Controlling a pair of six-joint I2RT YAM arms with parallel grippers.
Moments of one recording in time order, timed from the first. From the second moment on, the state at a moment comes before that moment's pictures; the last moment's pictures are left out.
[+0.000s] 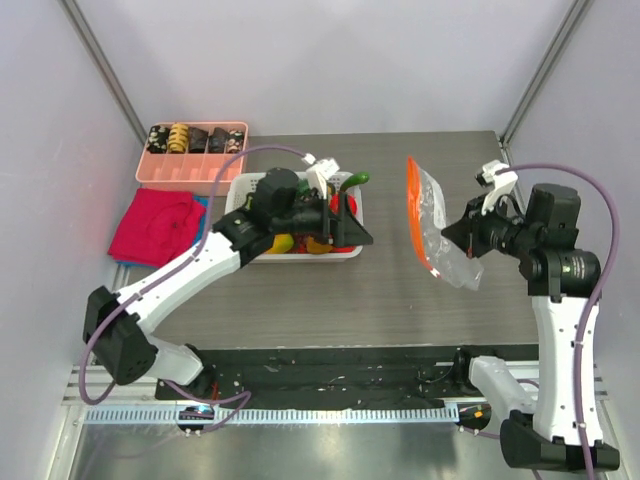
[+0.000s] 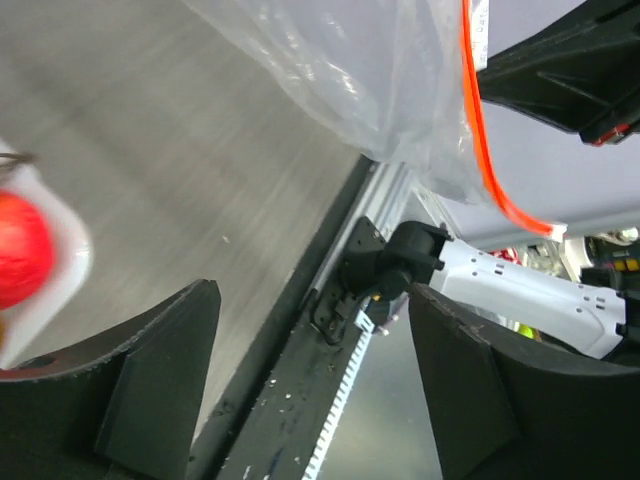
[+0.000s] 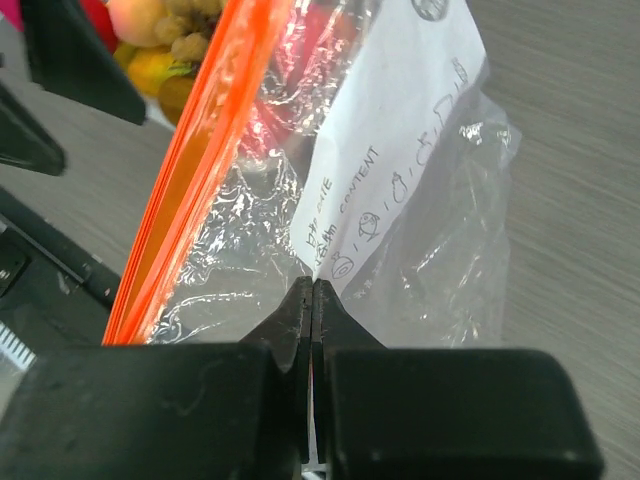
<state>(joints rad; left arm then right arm) -0.71 1.37 1.23 -0.19 0.53 -0.61 -0.09 0.91 1.31 -0.99 -0.64 -0.21</state>
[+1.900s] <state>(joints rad) -0.86 1.57 1.36 0.00 0.50 -0.82 -0.09 1.00 1.39 -1.09 -0.77 -0.12</state>
